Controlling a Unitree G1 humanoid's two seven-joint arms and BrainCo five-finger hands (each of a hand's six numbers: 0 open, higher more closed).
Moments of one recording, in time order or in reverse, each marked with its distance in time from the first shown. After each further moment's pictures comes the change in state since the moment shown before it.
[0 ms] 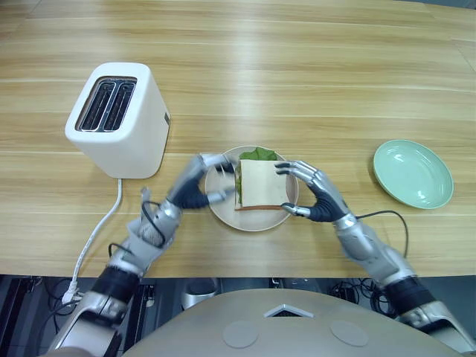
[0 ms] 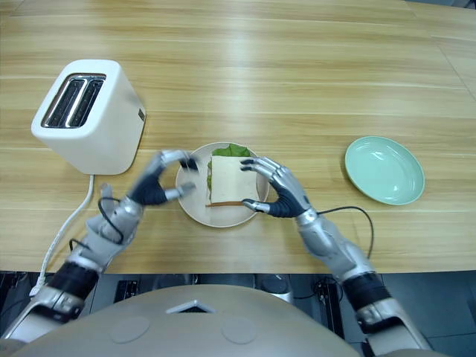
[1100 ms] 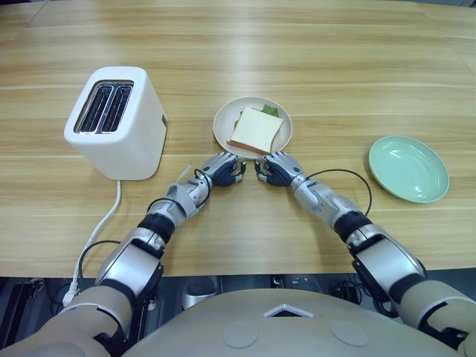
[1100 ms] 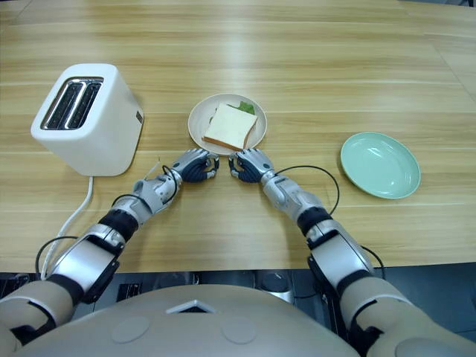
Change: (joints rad) left arm -0.686 -0.352 0.007 0.848 0.543 0.370 0.305; right arm -0.746 0.474 0.171 0.913 -0.426 0.397 -0.150
